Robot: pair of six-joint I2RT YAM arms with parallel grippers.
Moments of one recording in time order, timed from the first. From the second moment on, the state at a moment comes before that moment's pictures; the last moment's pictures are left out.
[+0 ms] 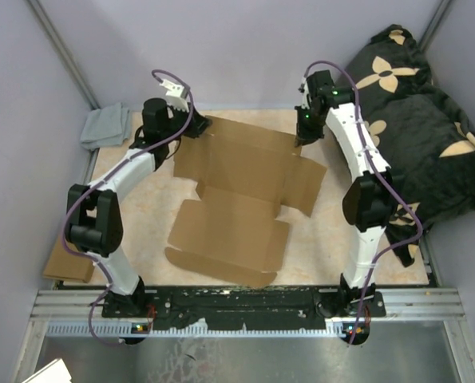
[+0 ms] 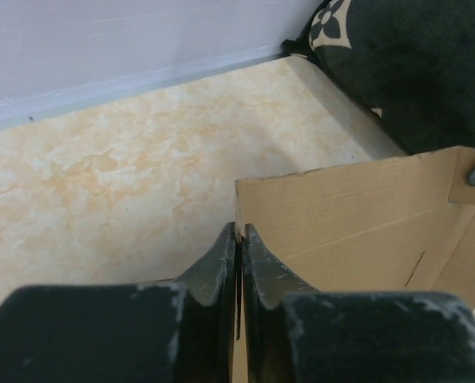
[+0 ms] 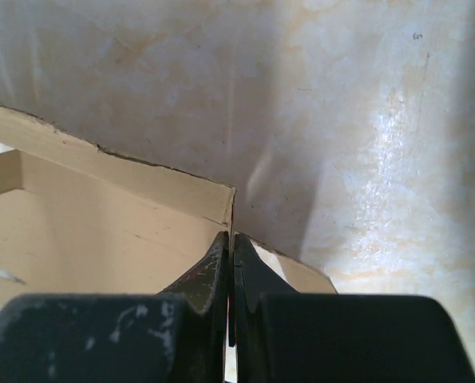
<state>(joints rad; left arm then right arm) -0.26 1.77 1.34 0.26 0.42 -0.24 0.22 2.01 2.11 -1.18 -0.16 0.22</state>
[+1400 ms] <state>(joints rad) -0.38 1.41 1.09 0.19 0.55 -0.64 0.45 1.34 0.74 0.63 -0.09 0.01</state>
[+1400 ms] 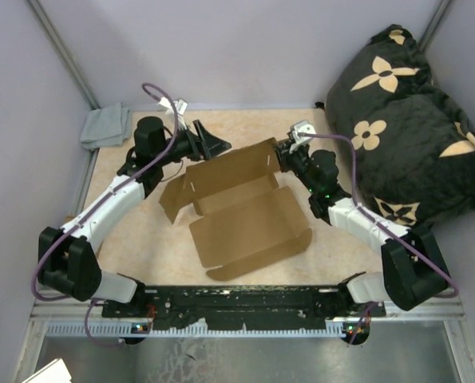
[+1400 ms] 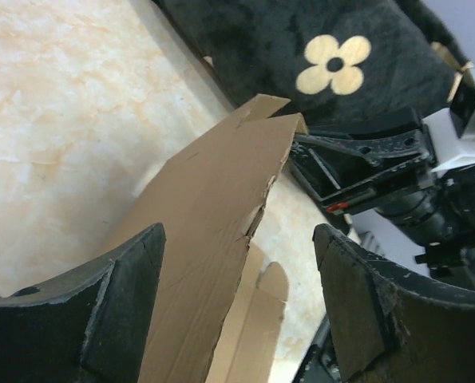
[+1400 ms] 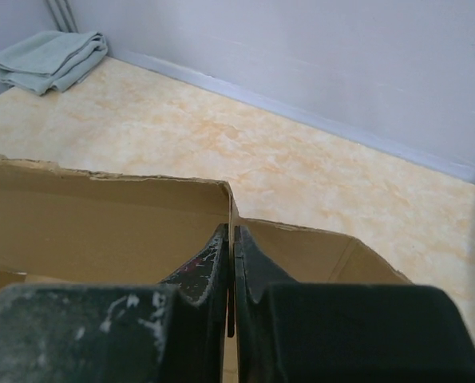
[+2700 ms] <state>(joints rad) -0.48 1.49 1.17 -0.09 0.31 -0.24 0.45 1.29 0.94 0.16 -0.10 0.02</state>
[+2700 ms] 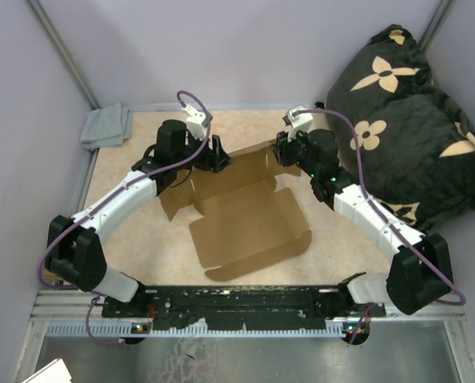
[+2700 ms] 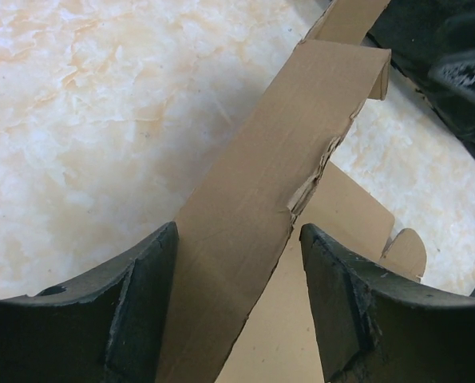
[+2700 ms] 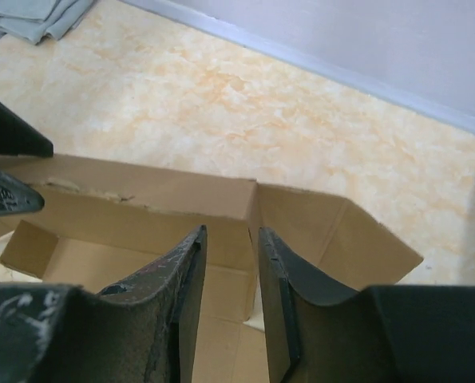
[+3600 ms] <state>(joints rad) -0.51 1.48 1.13 -0.07 0.27 -0.18 0.20 1.52 1.35 -0.28 -0.18 0.20</state>
